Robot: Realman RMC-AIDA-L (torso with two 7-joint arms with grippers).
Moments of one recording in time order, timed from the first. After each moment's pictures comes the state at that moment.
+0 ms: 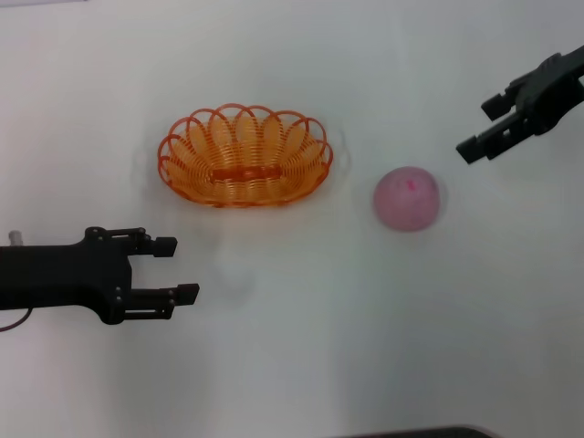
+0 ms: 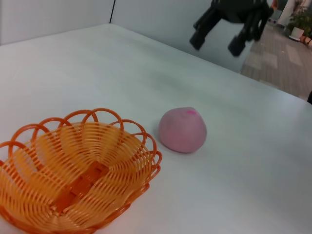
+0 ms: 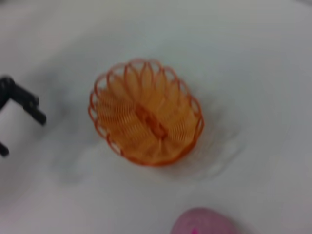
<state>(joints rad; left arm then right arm) -0.40 -2.17 0.69 0.87 2.27 1.71 -1.41 0.74 2.03 -0.69 -1.17 -2.63 -1.89 2.07</state>
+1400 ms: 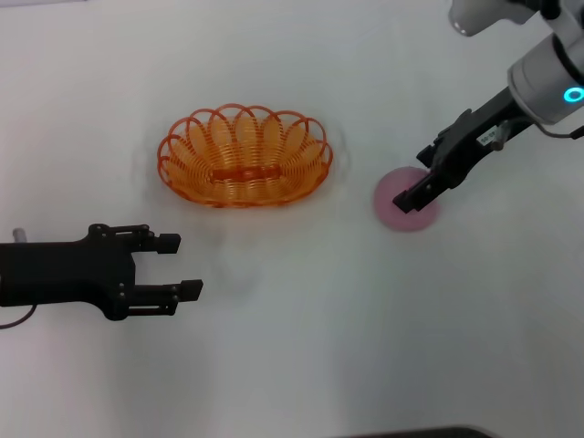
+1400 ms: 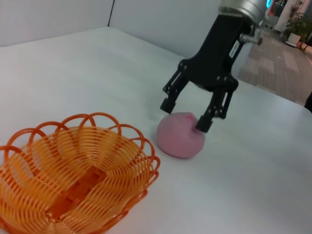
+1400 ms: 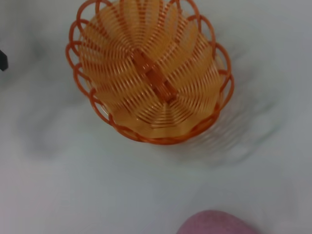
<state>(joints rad) -0.41 -2.17 0.69 0.85 2.27 1.70 -1.41 0.78 2.09 -0.94 -0.90 -2.67 -1.56 2.08</state>
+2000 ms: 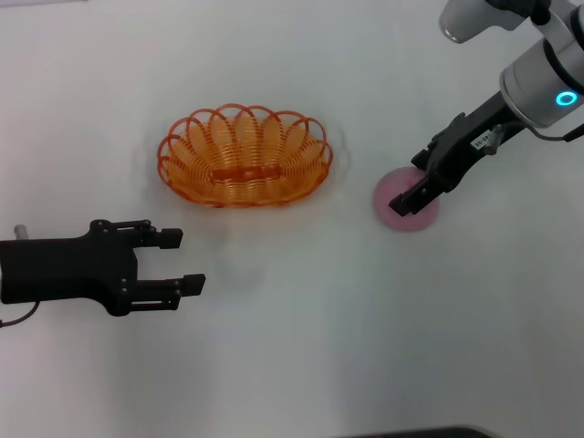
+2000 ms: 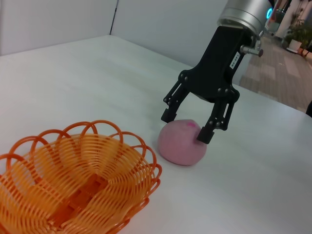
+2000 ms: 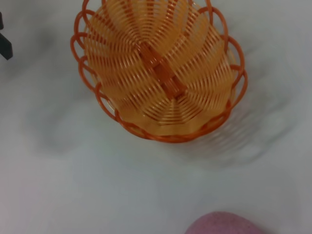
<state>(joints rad) -0.41 -2.17 0.69 0.84 2.25 1.70 -1.40 0.79 2.09 -0.97 -0.88 -2.66 -1.54 2.08</state>
